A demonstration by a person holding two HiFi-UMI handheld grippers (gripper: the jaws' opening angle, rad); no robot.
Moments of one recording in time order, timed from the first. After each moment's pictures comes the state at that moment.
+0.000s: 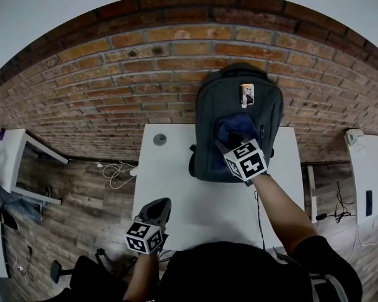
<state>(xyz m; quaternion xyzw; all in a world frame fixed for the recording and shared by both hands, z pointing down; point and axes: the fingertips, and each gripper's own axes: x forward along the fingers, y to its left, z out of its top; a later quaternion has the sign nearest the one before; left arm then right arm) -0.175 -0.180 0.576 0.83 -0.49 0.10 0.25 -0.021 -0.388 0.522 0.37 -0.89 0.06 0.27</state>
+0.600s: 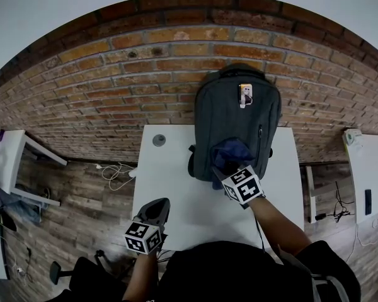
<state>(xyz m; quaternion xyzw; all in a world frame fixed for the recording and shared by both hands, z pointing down) -0.177 -0.177 0.574 0.83 -0.49 0.10 0.24 -0.022 -0.313 0.584 0.34 -0.89 0.12 0.28</state>
